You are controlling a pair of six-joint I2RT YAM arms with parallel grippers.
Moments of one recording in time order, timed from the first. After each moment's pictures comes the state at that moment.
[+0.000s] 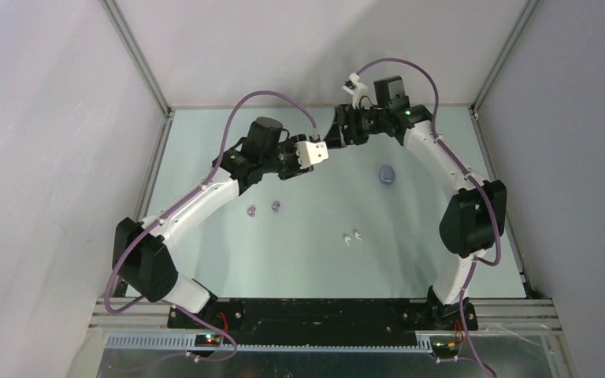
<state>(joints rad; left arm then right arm) -0.59 1.49 1.29 -0.40 0.27 0.81 0.35 1.81 1.73 -0.61 -0.75 0.18</state>
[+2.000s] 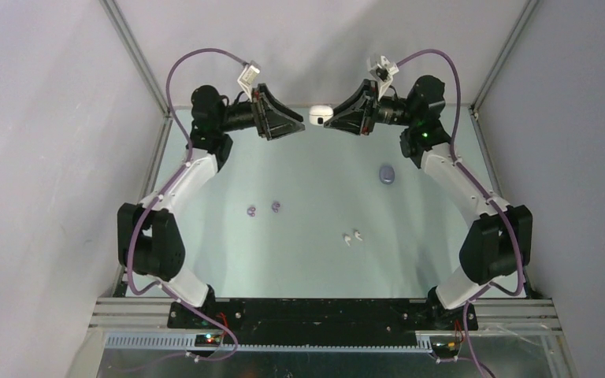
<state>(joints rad) -0.24 1.60 1.32 0.53 1.16 -0.69 0.32 1.59 1.44 0.45 -1.17 0.35</state>
